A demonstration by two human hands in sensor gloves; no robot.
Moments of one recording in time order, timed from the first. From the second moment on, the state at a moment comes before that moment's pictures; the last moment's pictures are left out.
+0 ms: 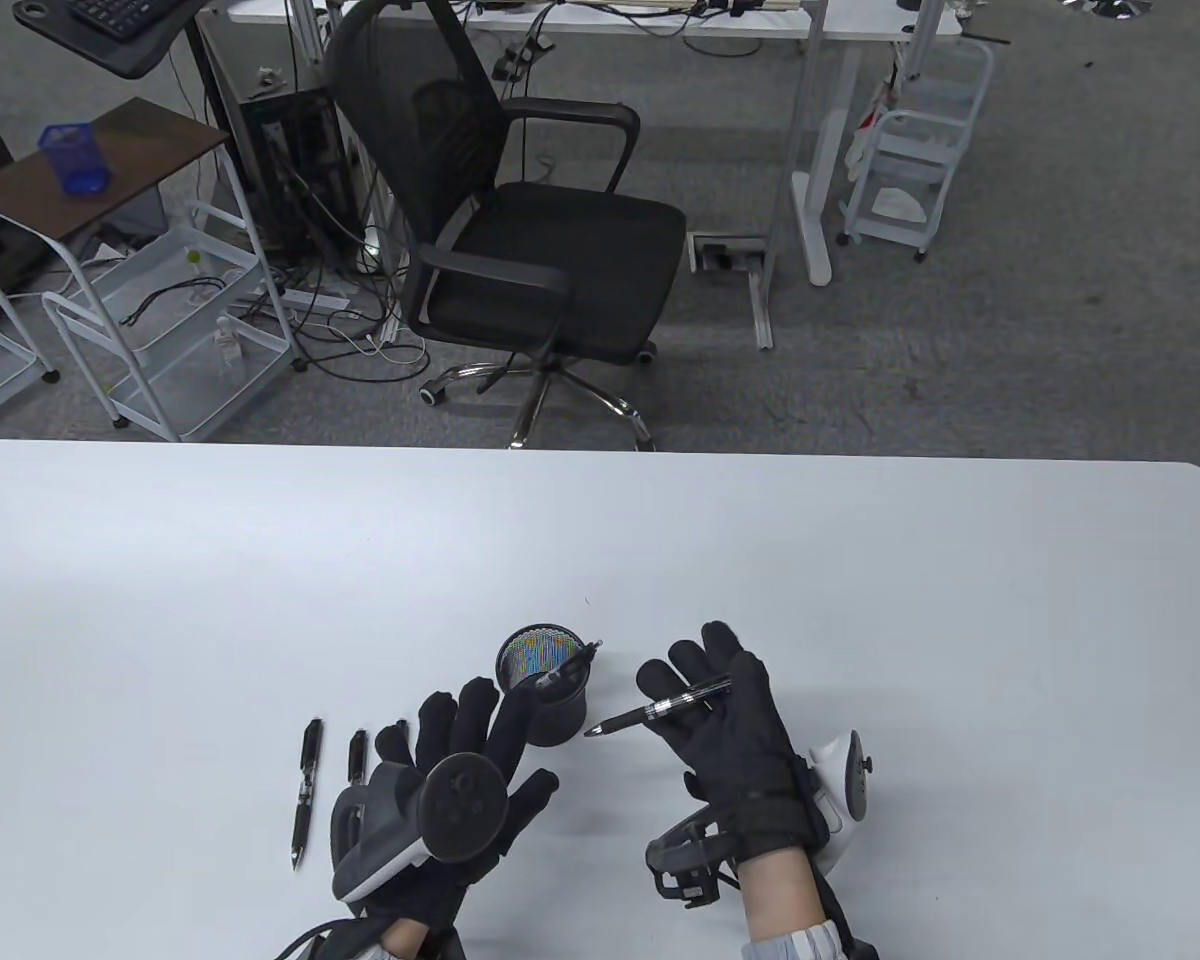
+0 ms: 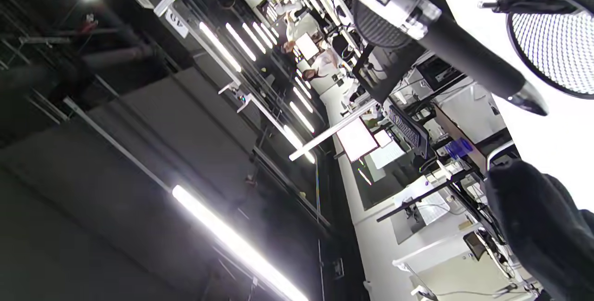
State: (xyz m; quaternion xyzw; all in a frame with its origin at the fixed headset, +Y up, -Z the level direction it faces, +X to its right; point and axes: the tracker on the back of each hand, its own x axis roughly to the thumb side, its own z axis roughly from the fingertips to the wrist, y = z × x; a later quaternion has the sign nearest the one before) left_hand -0.150 -0.691 -0.230 -0.07 -0.13 0.13 0.98; right_hand 0.120 -0.742 -0.276 0.04 0.03 0.42 0.91
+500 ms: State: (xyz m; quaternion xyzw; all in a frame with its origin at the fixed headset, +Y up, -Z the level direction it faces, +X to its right) left_hand -0.146 -0.692 -0.229 -0.08 -0.13 0.13 0.98; right_hand 0.121 -0.746 -0.278 -0.01 0.06 0.41 0.91
